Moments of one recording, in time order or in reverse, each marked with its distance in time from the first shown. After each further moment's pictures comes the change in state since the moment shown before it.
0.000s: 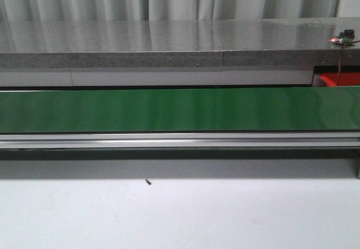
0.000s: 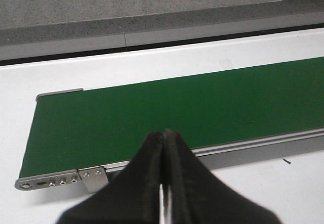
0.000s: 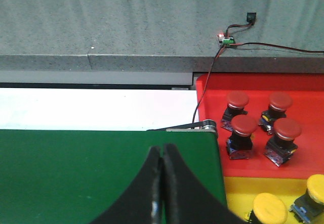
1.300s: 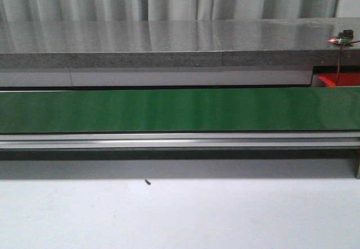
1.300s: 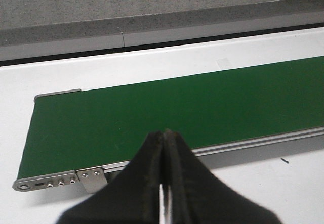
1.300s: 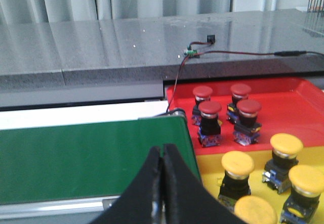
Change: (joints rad) left arm -0.004 0.000 0.000 0.000 0.000 0.000; right arm 0.031 -0.461 0.487 -0.606 -0.285 0.647
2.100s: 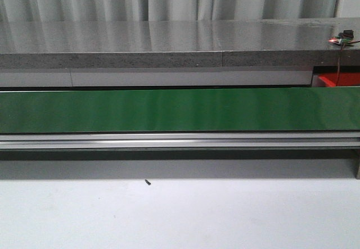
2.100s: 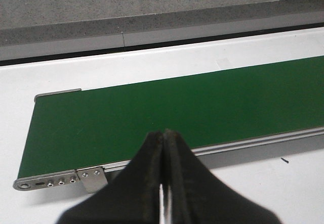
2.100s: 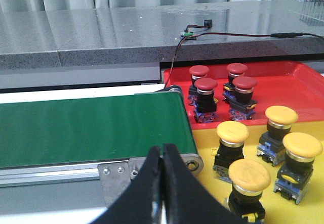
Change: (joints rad) left arm 0.000 0.000 0.002 0.000 0.000 0.000; right arm 0.013 -0.212 0.093 -0.022 0.131 0.011
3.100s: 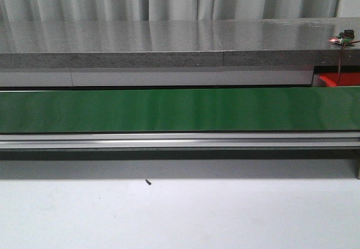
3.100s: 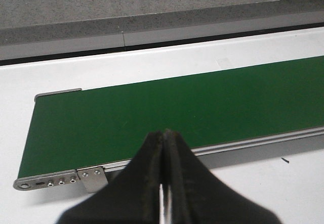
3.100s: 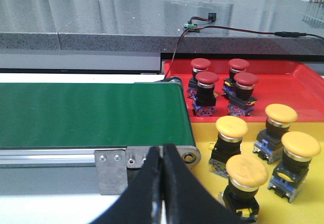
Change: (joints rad) left arm 0.000 0.000 0.000 0.000 0.000 0.000; right arm 0.002 0.000 0.000 0.060 0.028 -0.130
